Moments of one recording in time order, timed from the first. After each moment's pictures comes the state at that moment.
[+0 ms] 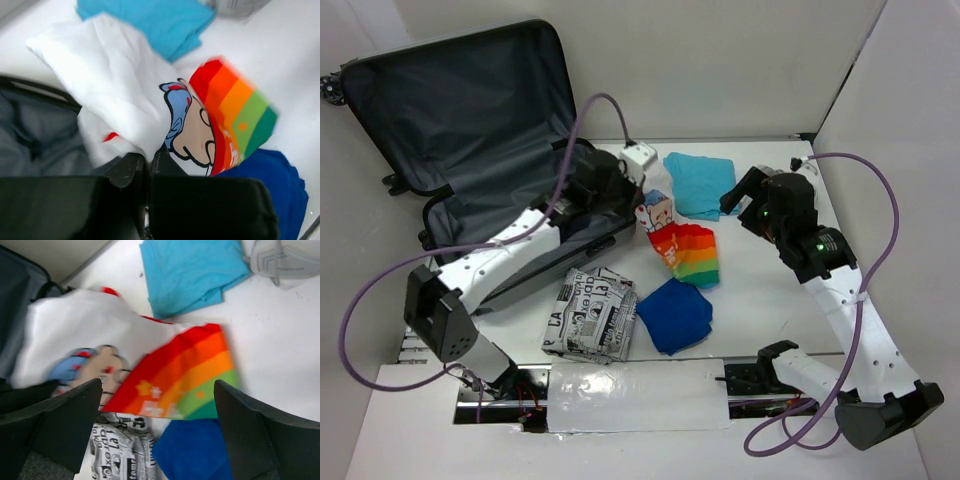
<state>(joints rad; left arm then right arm) -0.71 1.58 1.41 -0.33 -0.02 -0.03 0.32 0.98 1.19 -0.71 0.22 0.76</state>
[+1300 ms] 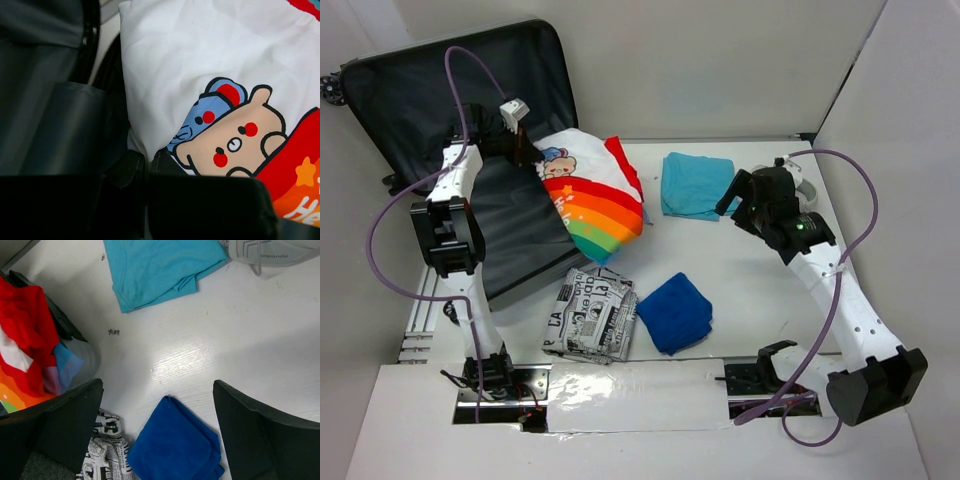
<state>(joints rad) 0.18 2.21 2.02 -0.57 0.94 0.42 0.29 1.11 1.15 -0.70 0.23 0.71</state>
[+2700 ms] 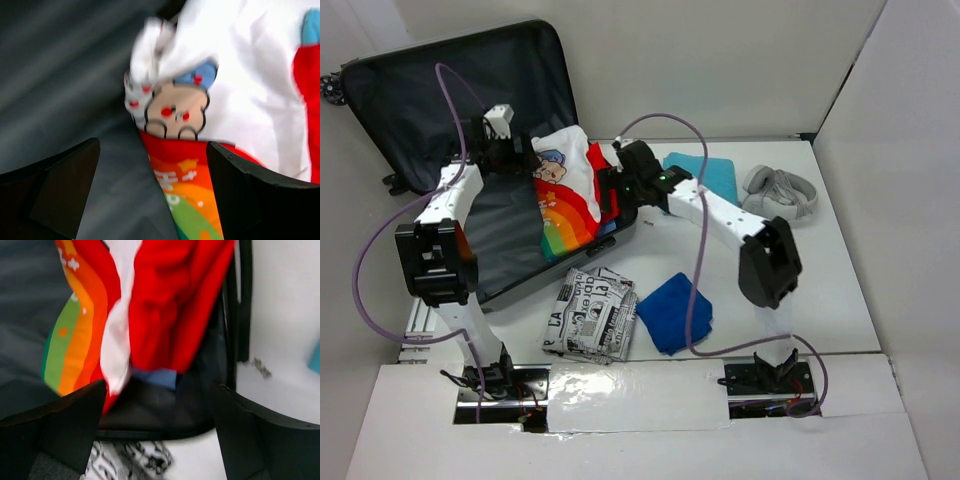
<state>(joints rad) 0.14 1.88 1.63 -0.36 0.39 0.00 0.69 1.94 1.72 -0.50 0.01 0.38</state>
